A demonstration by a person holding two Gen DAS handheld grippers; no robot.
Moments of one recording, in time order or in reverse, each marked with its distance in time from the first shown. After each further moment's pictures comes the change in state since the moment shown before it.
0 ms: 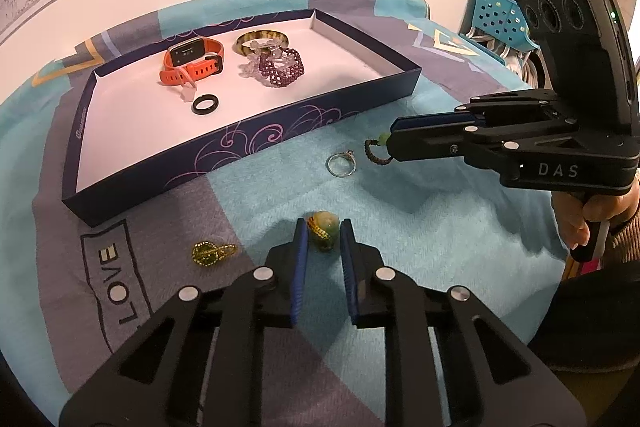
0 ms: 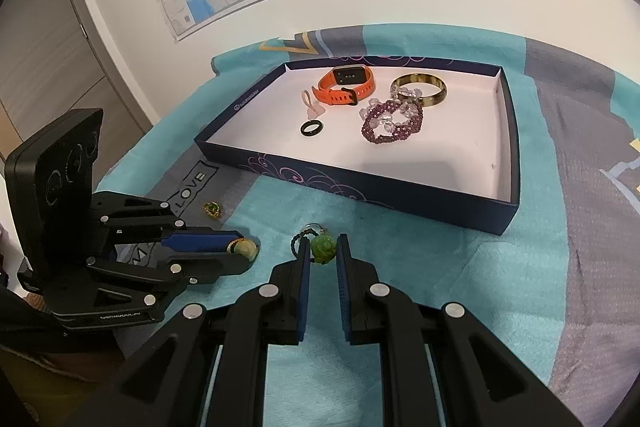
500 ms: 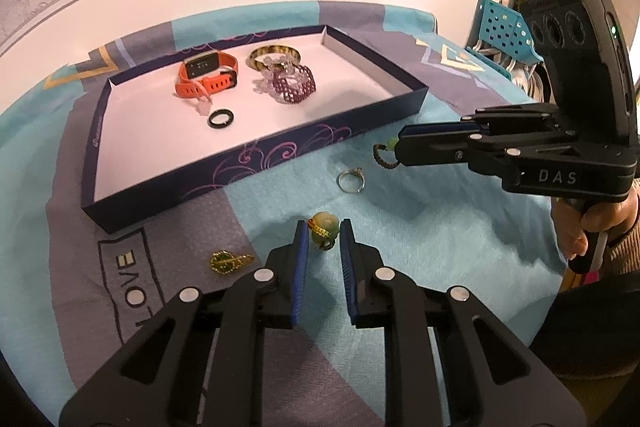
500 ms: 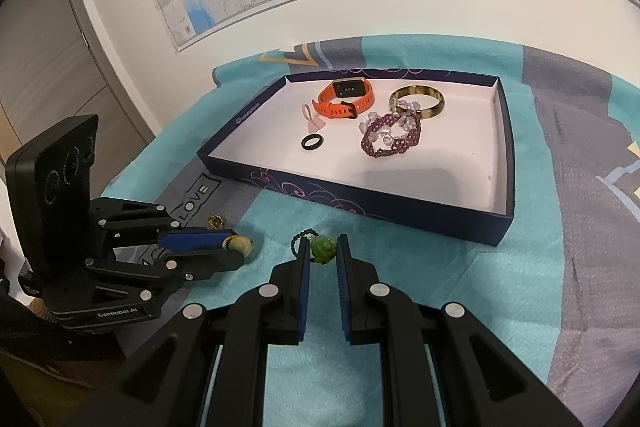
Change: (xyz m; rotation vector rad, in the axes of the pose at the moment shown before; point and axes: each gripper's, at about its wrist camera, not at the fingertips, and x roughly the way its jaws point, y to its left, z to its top) left arm -0.012 0.003 0.004 -0.023 -0.043 0.026; right arm -0.004 0.000 0.004 0.008 -0.035 0.004
